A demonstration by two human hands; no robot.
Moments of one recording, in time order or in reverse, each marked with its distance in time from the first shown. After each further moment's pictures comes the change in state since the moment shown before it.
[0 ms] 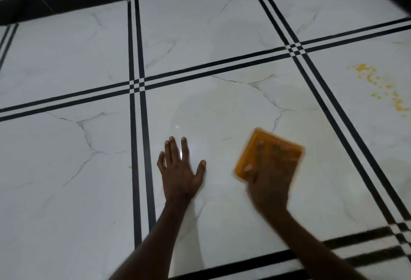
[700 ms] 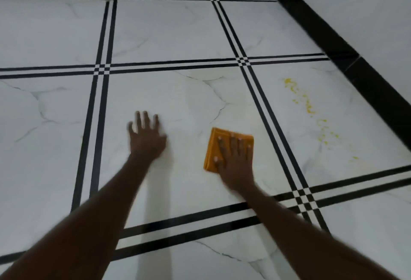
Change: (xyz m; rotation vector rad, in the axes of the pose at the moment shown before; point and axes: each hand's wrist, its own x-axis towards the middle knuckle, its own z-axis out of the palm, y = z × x) left_hand -0.010 0.058 -0.026 0.079 -0.060 0.081; right_hand -0.018 0.104 -0.035 -0.070 -0.235 -0.237
